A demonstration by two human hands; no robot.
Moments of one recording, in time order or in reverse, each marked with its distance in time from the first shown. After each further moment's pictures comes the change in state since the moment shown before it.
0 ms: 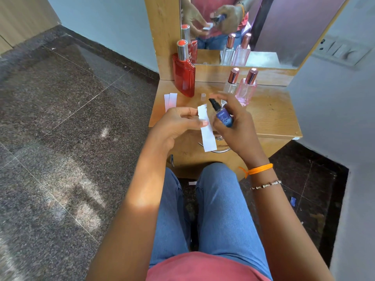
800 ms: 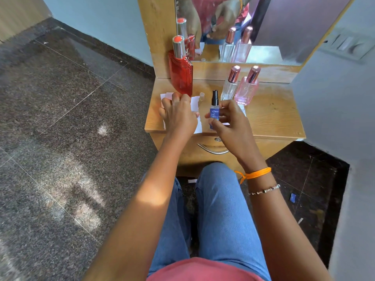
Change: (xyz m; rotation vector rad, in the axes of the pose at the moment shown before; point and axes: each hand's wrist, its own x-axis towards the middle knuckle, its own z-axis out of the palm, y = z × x) left_hand 0.054 -0.015 0.024 0.901 0.482 0.147; right_hand 0.007 0.011 0.011 0.083 0.035 0.276
